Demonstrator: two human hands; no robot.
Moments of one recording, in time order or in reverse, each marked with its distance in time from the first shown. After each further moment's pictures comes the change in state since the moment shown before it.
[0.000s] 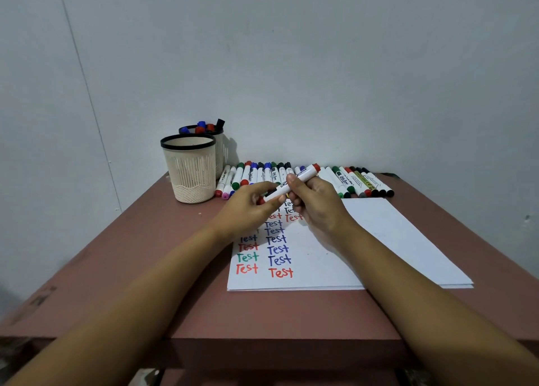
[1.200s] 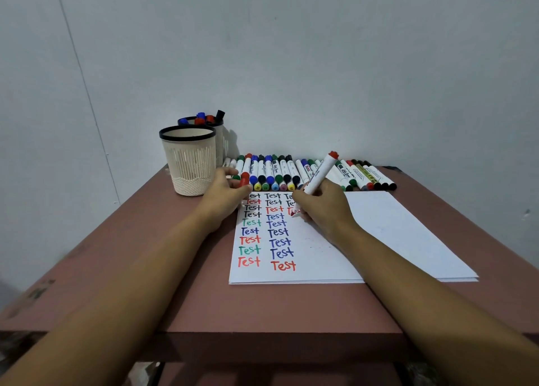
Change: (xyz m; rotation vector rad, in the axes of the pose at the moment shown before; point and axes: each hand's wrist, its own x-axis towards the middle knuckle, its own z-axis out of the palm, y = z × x) left_hand 0.013 -0.035 -0.019 -0.254 0.195 -0.405; right_hand -0.002 0.013 -0.005 -0.300 0.198 0.096
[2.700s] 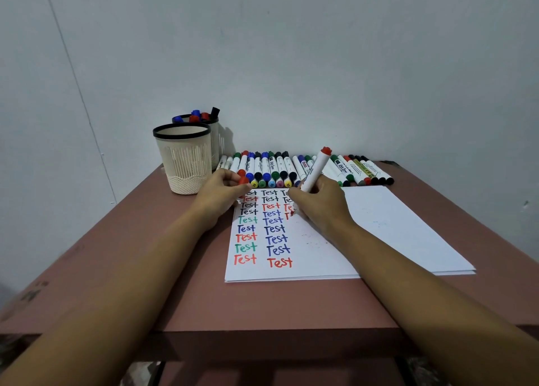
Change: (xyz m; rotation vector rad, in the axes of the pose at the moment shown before) left_hand 0.008 -0.008 0.001 0.022 0.003 0.020; right_hand -0.004 -0.001 -0.001 -0.095 0.045 -0.044
